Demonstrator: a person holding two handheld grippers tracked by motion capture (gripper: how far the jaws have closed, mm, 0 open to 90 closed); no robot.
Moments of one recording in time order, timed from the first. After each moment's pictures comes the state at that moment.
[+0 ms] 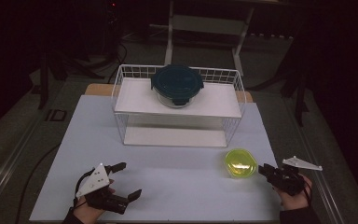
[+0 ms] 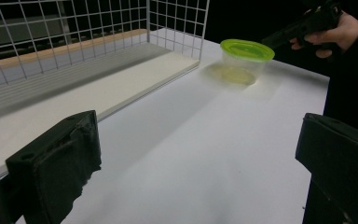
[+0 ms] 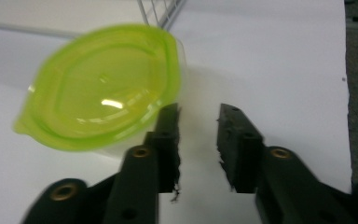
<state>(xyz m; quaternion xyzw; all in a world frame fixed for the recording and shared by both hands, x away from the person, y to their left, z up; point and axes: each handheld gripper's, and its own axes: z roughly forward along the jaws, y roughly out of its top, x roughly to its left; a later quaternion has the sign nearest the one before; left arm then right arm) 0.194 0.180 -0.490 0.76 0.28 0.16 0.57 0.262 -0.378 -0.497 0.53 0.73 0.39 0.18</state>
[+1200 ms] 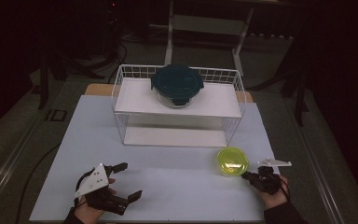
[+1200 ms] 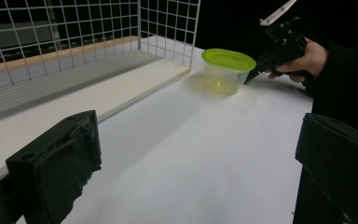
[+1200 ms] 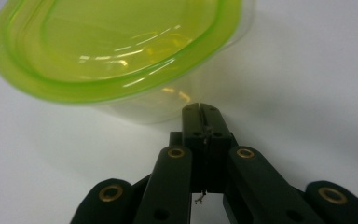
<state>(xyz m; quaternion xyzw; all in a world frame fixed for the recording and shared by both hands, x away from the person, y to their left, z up) 0.194 0.180 -0.490 0.75 0.27 0.15 0.59 0.278 -0.334 -0.532 0.49 0.79 0.36 0.12</state>
